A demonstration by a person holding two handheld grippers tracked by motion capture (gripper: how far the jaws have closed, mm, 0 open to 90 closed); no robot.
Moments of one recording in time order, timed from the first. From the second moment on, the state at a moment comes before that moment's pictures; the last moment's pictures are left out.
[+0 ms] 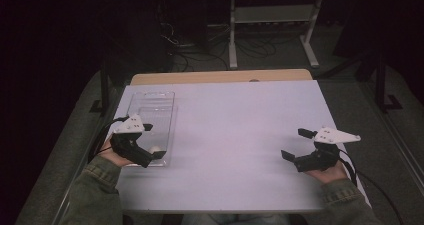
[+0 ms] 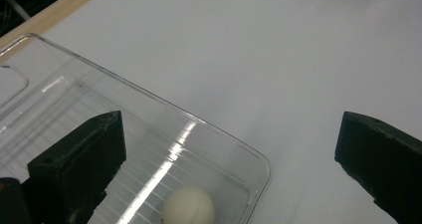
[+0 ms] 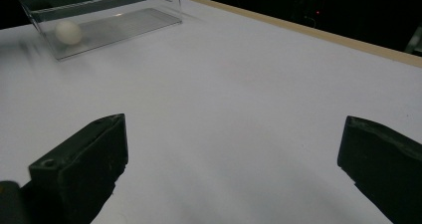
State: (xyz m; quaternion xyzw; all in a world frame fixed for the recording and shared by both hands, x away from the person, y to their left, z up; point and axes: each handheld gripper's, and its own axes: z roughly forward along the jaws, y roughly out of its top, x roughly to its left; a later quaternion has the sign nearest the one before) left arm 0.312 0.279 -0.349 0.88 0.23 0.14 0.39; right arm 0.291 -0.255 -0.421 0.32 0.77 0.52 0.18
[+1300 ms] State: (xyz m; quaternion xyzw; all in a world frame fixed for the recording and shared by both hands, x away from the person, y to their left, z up) left arm 0.298 0.307 -0.374 0.81 0.30 0.19 0.48; right arm 0.285 -0.253 -0.421 0.32 0.76 0.53 0.18
